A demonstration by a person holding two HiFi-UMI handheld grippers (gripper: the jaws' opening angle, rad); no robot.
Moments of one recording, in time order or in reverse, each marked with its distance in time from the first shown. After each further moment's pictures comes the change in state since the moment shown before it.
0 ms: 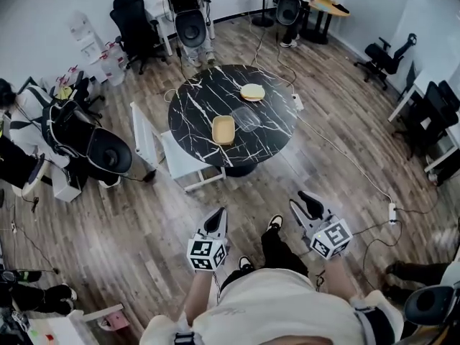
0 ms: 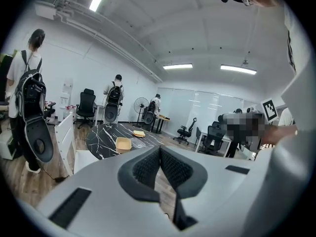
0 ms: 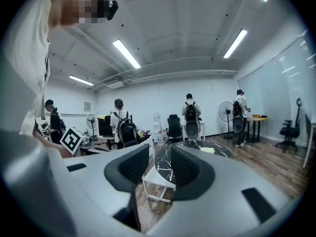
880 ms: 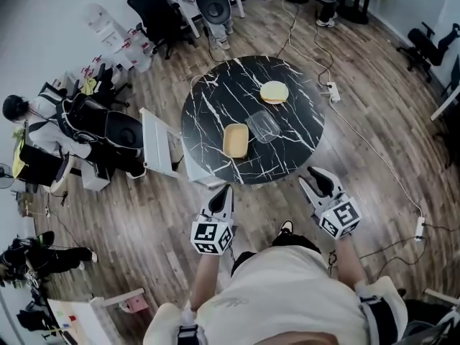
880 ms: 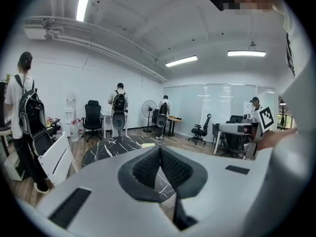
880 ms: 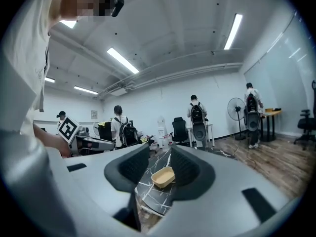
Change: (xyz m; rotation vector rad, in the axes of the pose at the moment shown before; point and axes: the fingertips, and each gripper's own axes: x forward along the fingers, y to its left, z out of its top) left arm 0.183 0.027 0.089 0.116 -0.023 0.145; right arm 0.139 -0.186 0.019 0.038 -0.055 0.134
